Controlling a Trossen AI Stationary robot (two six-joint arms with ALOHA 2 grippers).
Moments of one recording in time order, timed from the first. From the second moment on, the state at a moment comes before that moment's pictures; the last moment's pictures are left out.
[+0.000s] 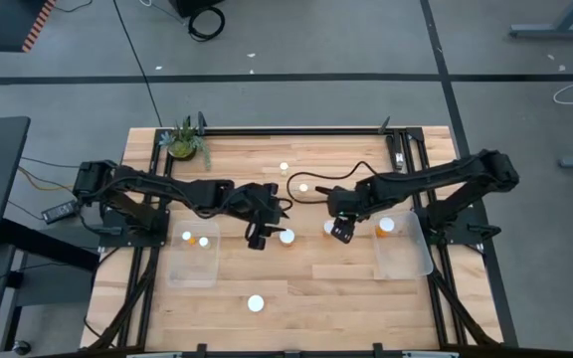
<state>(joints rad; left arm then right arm) -0.05 1.54 1.02 -0.13 0.03 0.22 0.09 1.46 1.09 -0.92 0.13 0.63</state>
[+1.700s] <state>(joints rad) -0.04 0.92 0.43 0.17 -0.01 0.12 0.09 1.76 1.29 -0.93 0.15 0.41</state>
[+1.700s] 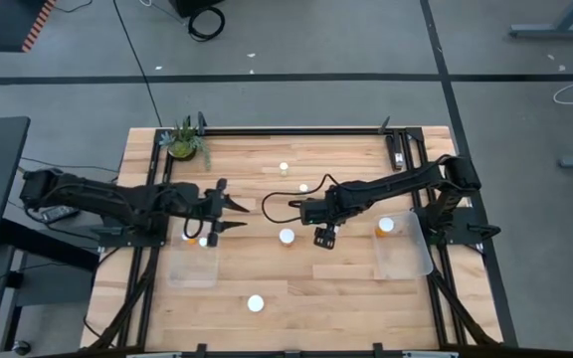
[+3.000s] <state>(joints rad) -0.04 0.89 0.40 0.28 -0.01 0.09 0.10 1.76 1.16 -0.87 0.03 0.47</state>
